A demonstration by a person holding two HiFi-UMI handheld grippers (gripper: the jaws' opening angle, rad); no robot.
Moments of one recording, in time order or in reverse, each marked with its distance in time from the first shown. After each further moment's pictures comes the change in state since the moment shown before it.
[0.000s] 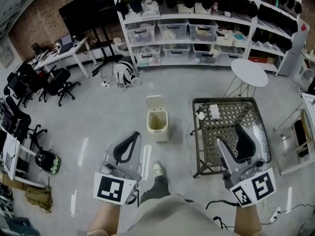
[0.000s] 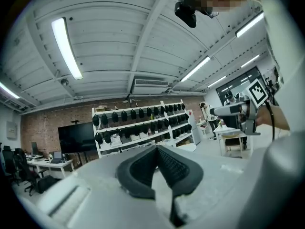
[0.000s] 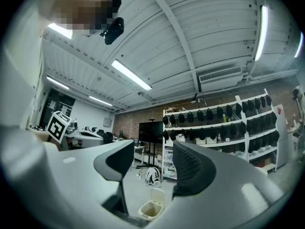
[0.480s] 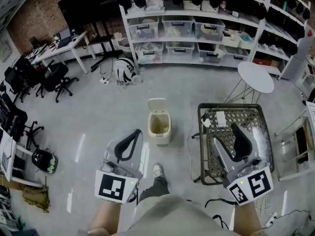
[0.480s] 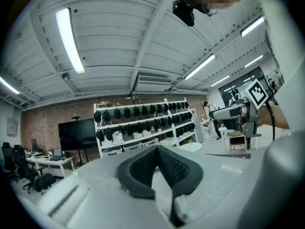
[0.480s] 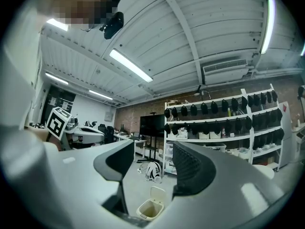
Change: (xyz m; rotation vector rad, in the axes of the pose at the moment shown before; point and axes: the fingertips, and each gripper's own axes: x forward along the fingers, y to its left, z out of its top) left arm 0.061 0.070 -0.031 -0.023 0.003 0.009; right arm 0.102 -0.004 -0.043 -0.006 0.077 0.020
